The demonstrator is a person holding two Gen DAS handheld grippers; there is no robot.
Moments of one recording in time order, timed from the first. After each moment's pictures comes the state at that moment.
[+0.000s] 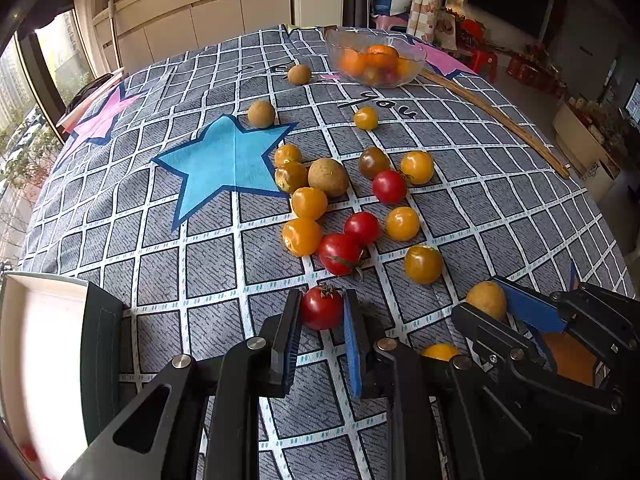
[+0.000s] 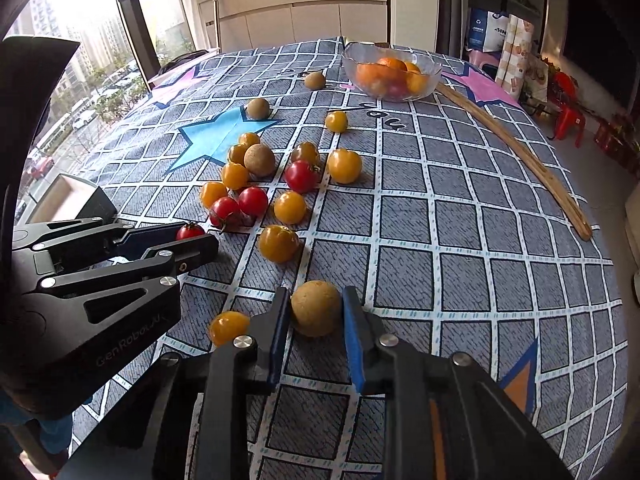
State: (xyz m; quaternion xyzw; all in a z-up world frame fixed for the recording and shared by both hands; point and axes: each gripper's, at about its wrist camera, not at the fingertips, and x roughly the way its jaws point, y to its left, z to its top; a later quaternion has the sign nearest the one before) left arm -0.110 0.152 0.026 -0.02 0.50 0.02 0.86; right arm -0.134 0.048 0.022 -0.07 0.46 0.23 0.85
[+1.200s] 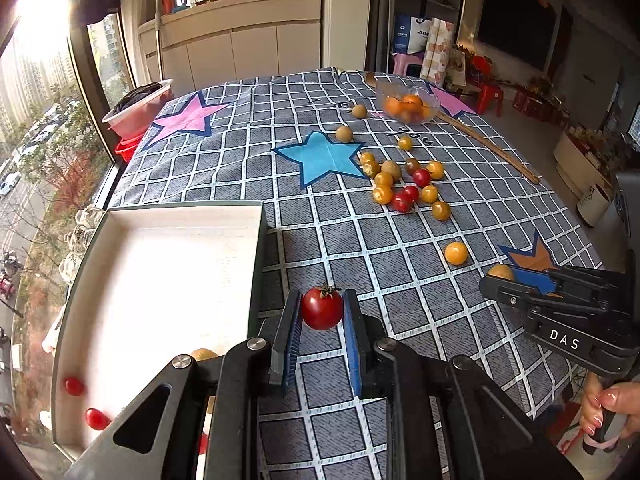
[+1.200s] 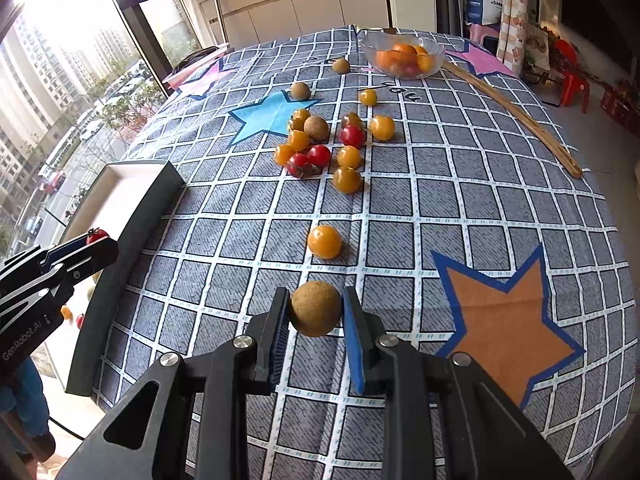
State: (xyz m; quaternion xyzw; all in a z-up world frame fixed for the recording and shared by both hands) left arm -0.242 0.219 0.091 -0.04 0.45 0.05 0.89; right arm -0.201 0.059 0.057 -0.04 0.49 0.24 0.83
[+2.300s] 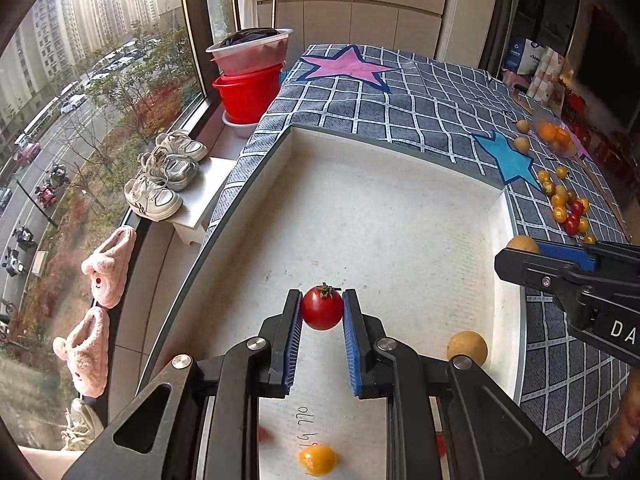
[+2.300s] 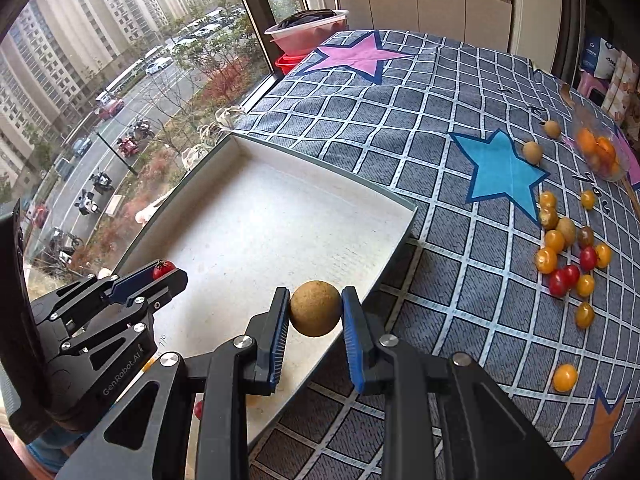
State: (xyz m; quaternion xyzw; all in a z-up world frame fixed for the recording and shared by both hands) left arm -0.277 0.376 0.046 -0.11 0.47 0.19 0.85; right arm -0.206 0.278 0.063 -0.11 0.51 0.37 0.77
